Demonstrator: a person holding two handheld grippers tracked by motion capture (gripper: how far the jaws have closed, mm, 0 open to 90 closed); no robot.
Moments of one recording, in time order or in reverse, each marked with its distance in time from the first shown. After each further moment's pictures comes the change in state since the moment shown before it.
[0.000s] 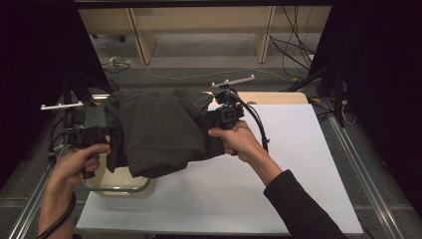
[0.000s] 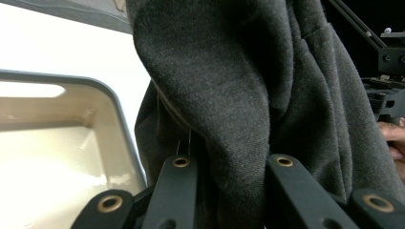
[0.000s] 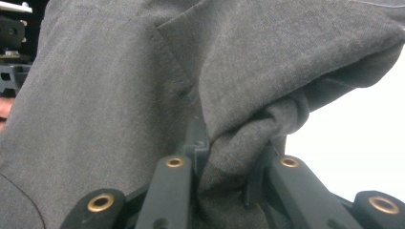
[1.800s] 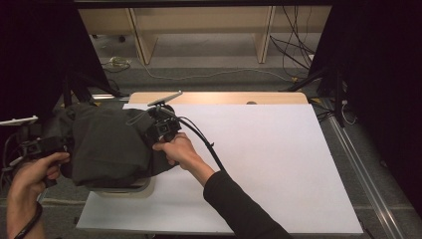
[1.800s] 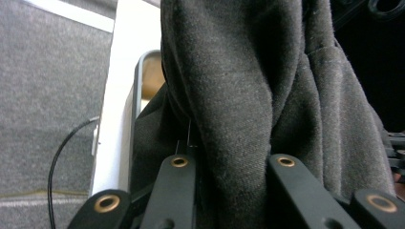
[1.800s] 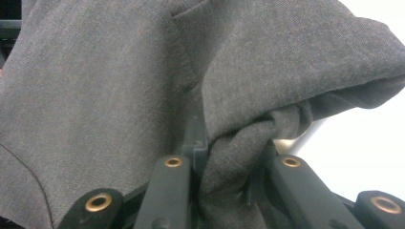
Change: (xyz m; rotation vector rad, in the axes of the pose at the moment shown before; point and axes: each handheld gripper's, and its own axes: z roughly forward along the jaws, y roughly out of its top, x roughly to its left) left arm 0.097 -0.014 -0.053 -0.050 0.290 -0.155; right arm 0.059 -0.005 0.144 0.168 0.004 -0.005
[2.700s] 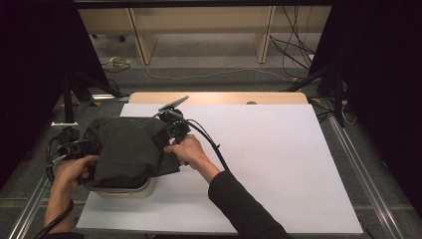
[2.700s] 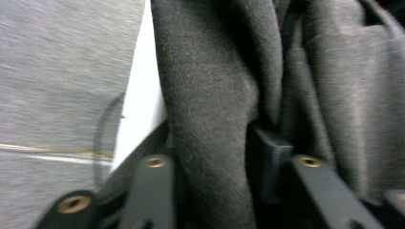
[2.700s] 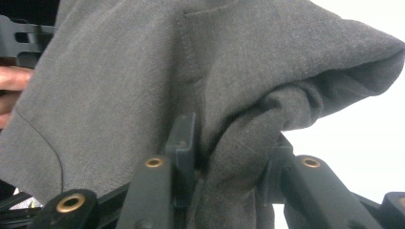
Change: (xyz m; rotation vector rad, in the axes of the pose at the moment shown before) left arm 0.005 -0.020 0.069 0.113 0.240 0.016; right arm -0.034 -0.010 0.013 0.091 -0.087 0.023
